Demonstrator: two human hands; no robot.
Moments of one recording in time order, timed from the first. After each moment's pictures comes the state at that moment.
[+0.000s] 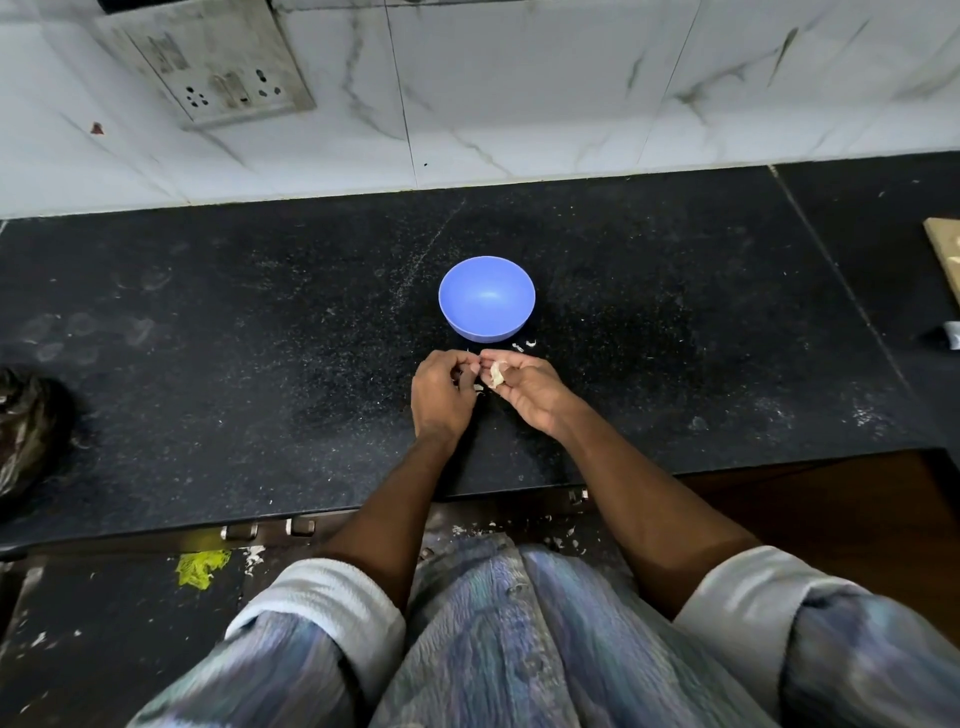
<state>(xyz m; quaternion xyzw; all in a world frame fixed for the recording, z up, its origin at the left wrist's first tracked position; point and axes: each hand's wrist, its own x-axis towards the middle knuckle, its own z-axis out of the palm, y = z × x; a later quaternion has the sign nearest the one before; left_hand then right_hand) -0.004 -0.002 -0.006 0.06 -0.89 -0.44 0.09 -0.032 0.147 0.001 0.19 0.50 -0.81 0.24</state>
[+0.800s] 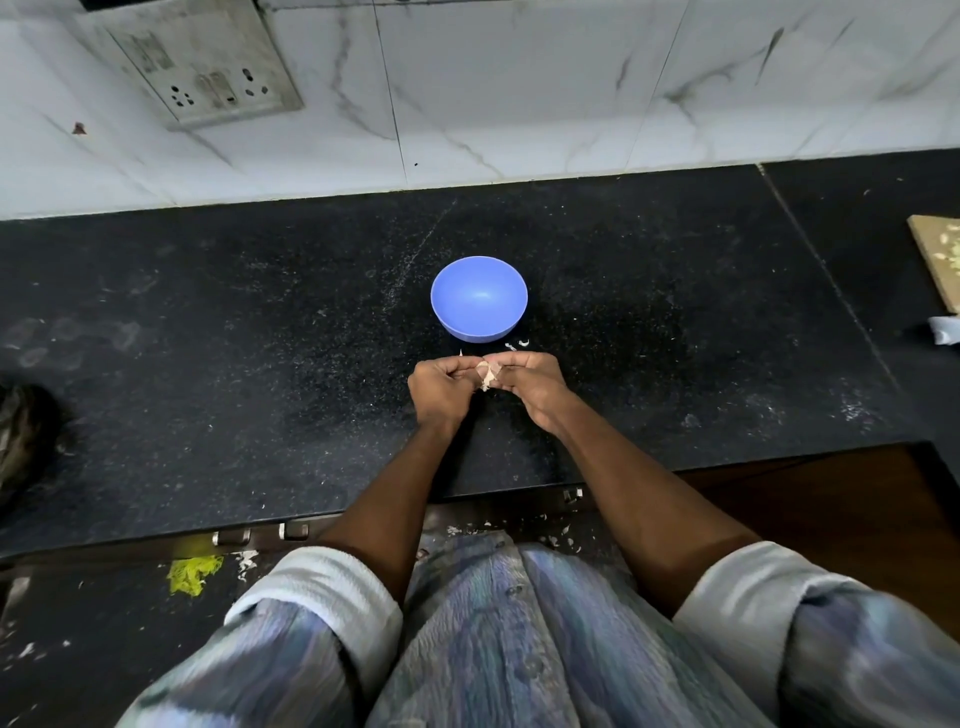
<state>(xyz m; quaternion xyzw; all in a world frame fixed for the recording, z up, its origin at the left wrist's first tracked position) -0.014 0.009 -0.006 0.15 -0.77 -0.61 -0.01 -0.032 0.157 0.001 0.16 0.65 -0.72 0.19</state>
